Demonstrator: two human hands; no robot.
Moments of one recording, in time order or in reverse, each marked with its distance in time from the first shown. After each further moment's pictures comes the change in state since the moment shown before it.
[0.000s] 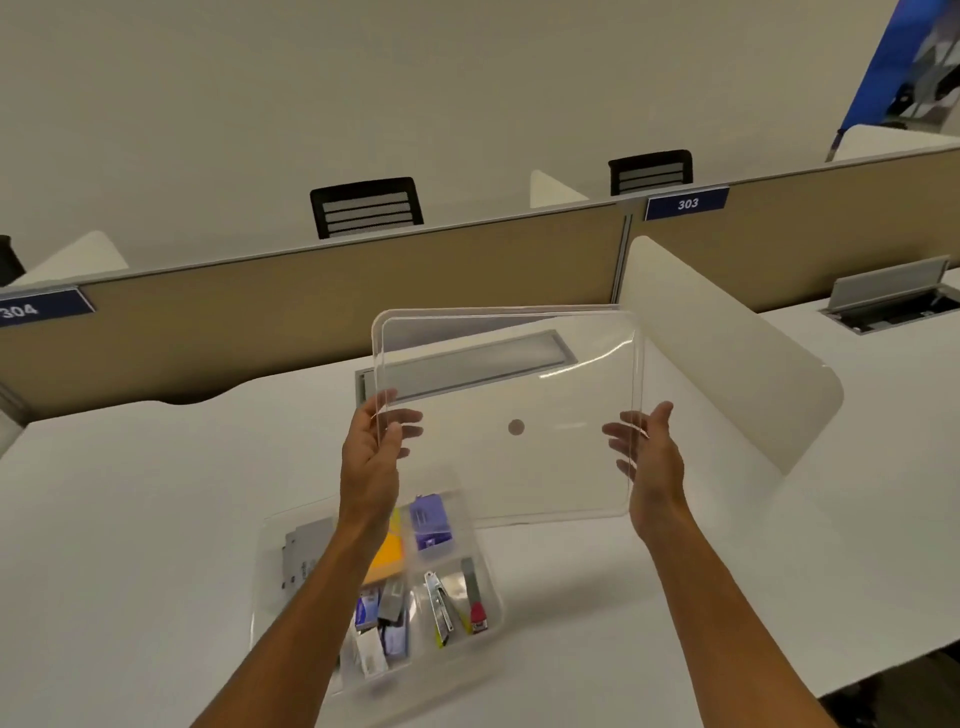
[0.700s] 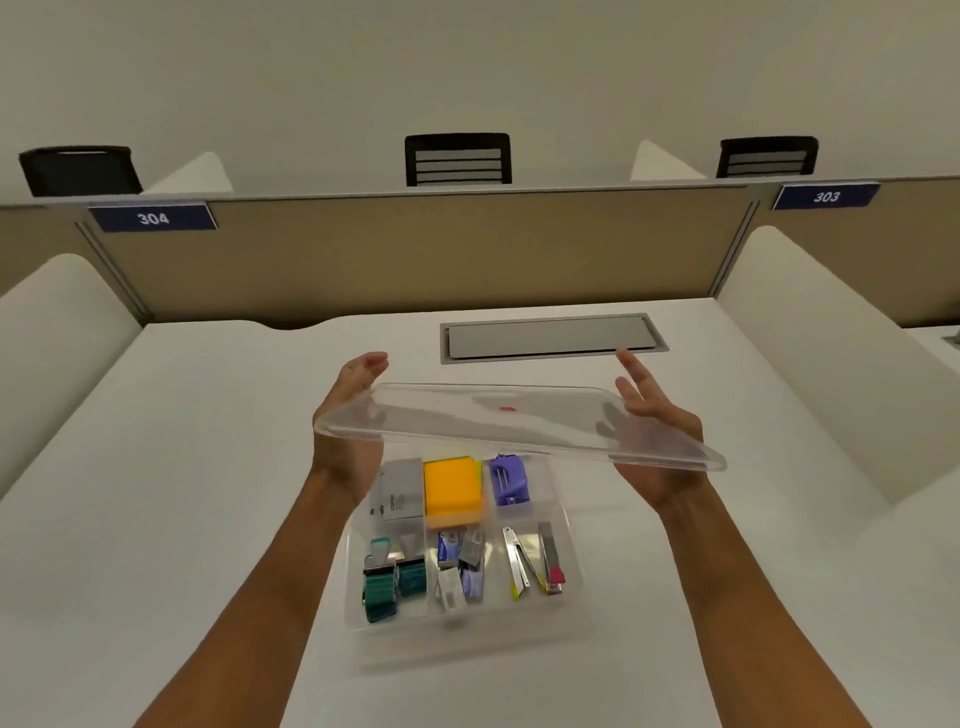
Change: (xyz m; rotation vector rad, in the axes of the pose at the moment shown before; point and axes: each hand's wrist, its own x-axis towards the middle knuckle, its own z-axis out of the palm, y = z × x) left_hand -0.004 0.018 -0.139 -0.285 0.140 -0.181; right_hand -0.033 0.001 0.097 0.207 -0.672 0.094
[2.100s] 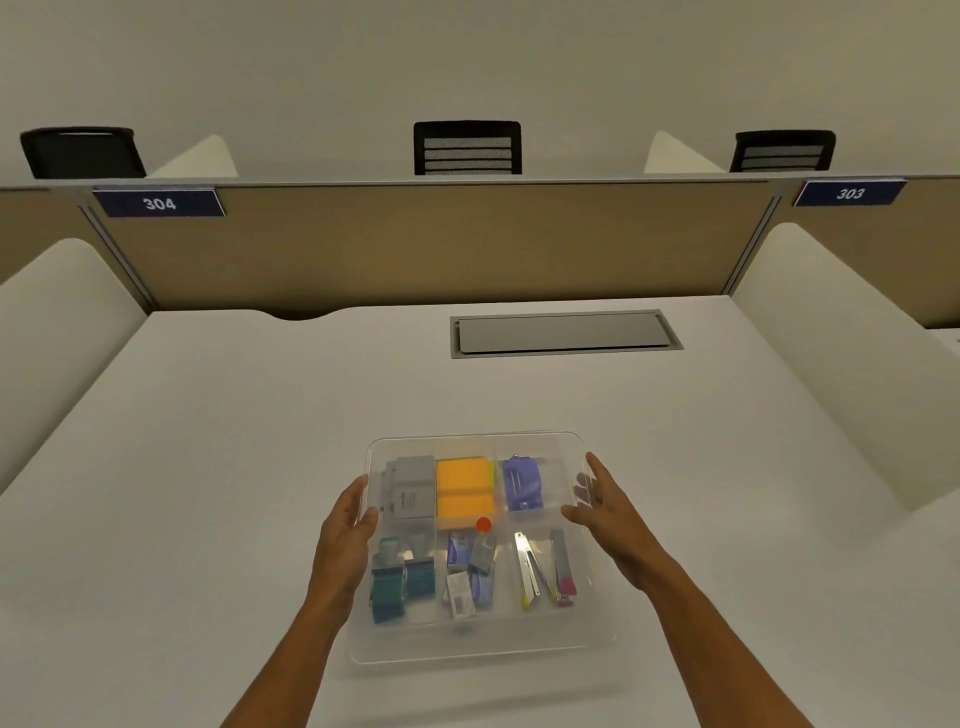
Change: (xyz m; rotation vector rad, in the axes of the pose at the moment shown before) left_hand -0.054 -0.123 -0.088 0.564 0.155 -0.329; right_hand -0.018 0.123 -0.015 -0.705 0.068 0.277
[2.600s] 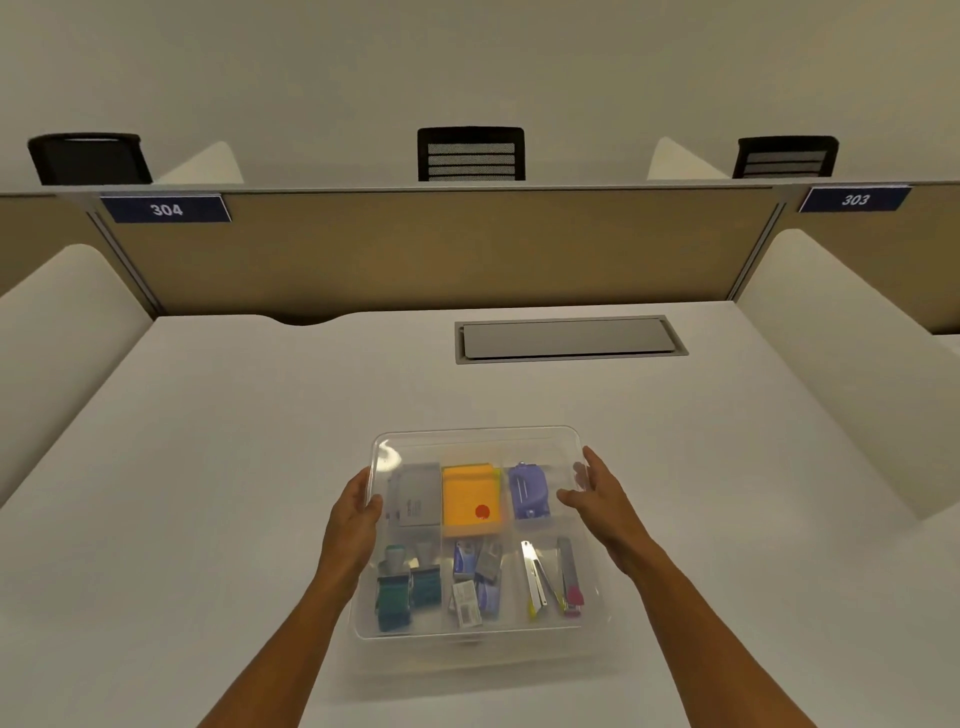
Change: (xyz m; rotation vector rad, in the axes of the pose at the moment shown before) left_hand 0.031 0.006 0.000 0.084 -0.009 0.036; right_hand 0.027 -0.008 0.012 -0.045 0.094 -0.053
